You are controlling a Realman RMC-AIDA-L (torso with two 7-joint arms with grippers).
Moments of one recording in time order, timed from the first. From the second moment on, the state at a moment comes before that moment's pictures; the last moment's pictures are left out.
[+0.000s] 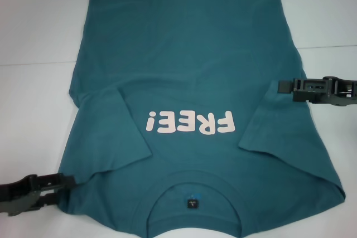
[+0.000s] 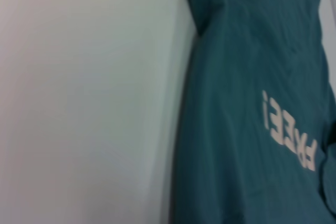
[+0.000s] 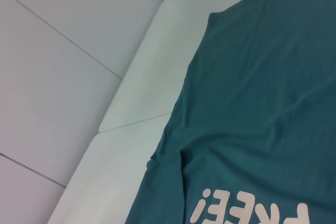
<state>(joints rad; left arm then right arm) -0.46 -2.07 0.47 0.74 2.39 1.49 -2.43 0.56 1.92 -0.61 -0.73 -2.05 -1.52 2.26</state>
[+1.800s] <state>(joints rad) -0.47 -2.06 0.40 0.73 2.44 1.47 -2.45 0.57 1.92 -0.61 -0.73 -2.05 -1.52 2.26</state>
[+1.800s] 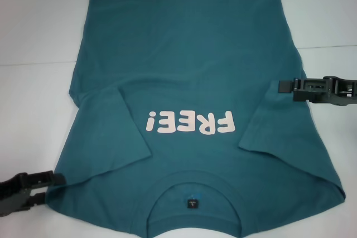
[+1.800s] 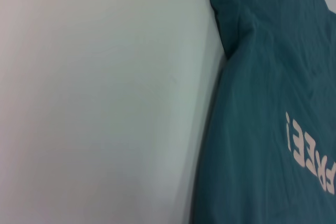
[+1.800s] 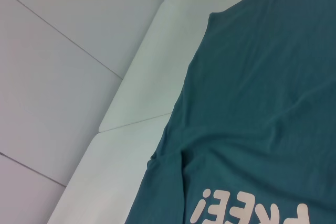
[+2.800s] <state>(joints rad) -0.52 -2.05 0.44 0.72 2.45 1.44 -2.55 0.56 1.92 -0.61 -0.73 -2.05 -1.53 2.26</state>
